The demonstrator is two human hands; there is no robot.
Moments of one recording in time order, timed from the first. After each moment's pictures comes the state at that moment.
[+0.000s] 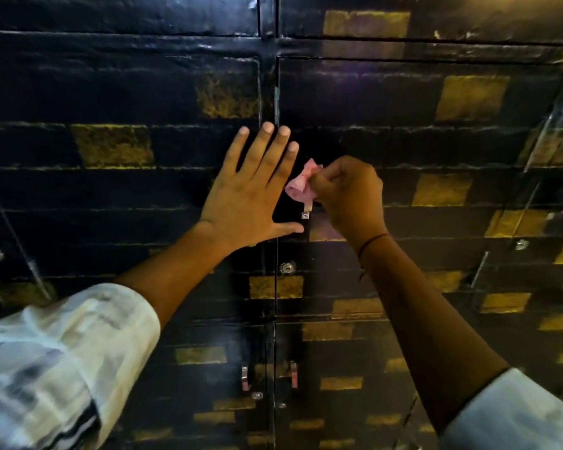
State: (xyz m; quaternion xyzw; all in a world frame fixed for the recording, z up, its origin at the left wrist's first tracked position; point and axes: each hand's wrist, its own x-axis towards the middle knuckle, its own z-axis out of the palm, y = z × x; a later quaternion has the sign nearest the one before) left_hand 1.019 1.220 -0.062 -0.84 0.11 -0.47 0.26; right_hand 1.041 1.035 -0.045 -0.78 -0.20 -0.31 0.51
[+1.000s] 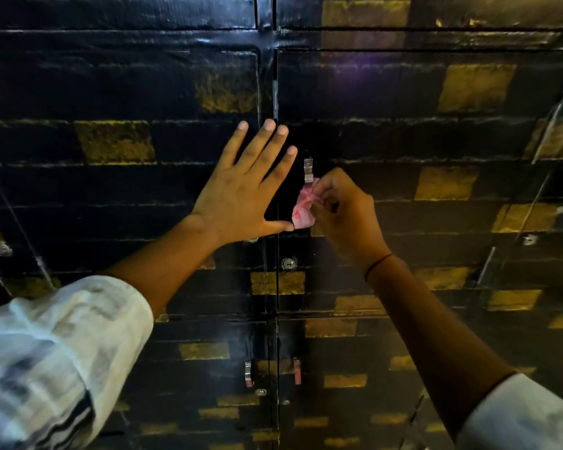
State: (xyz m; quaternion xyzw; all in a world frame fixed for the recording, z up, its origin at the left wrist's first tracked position) left_hand 1.016 1.232 -0.058 -0.82 0.15 -0.46 0.30; right_hand 1.032 1.022 -0.081 -0.74 -0.35 -0.26 0.52
